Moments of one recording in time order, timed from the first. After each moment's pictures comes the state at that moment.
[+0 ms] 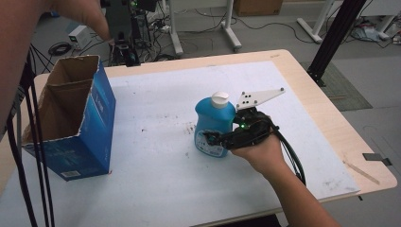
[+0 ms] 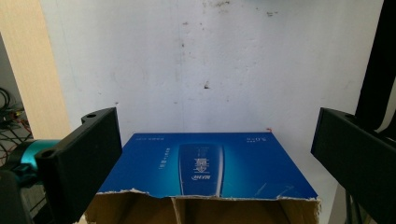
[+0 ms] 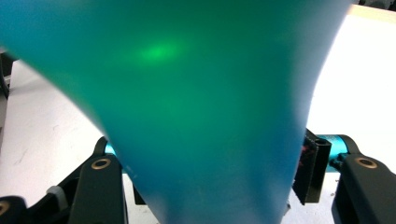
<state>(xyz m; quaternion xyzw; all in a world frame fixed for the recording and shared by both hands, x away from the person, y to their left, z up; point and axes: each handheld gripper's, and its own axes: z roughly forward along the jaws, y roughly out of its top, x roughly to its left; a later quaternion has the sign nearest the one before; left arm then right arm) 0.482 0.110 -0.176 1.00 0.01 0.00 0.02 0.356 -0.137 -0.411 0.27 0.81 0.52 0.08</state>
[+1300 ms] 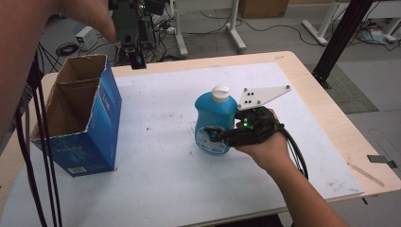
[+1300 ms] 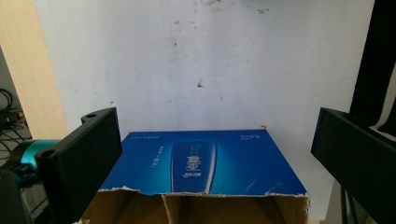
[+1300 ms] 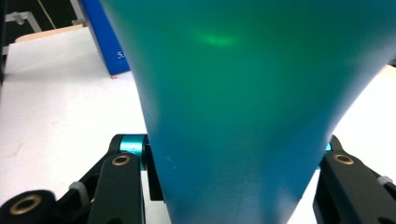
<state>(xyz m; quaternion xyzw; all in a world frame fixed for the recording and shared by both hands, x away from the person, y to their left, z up) 0.464 0.108 -0.173 1.00 0.00 0.01 0.01 0.345 -0.127 -0.385 0.20 0.82 0.52 0.13</state>
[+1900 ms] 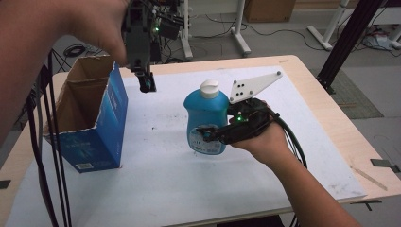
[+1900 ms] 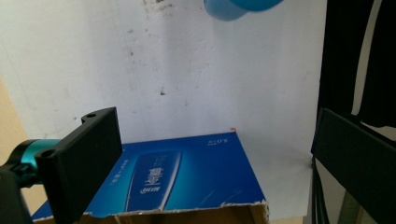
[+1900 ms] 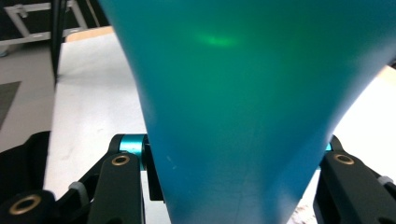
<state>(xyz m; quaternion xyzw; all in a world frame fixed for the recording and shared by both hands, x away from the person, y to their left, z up) 0.418 0.099 -0.187 1.00 -0.03 -0.02 0.01 0.344 -0.100 -0.355 0.15 0.84 0.51 0.08</state>
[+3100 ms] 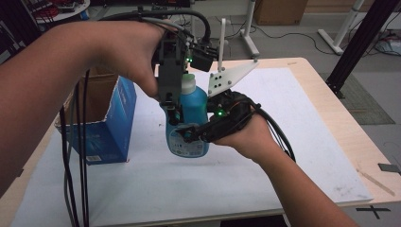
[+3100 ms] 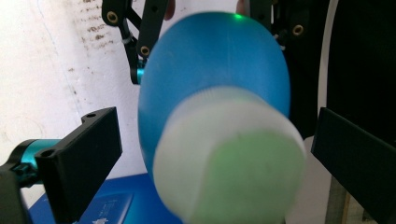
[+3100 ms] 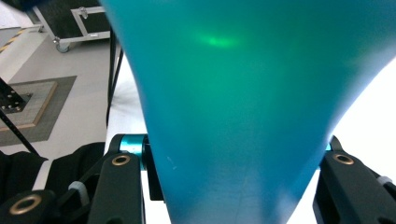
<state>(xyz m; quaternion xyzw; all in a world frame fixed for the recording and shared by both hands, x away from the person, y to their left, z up) 0.368 0.069 -0.213 1.00 -0.05 -0.06 0.02 0.341 -0.052 -0.333 0.08 0.85 0.52 0.02</state>
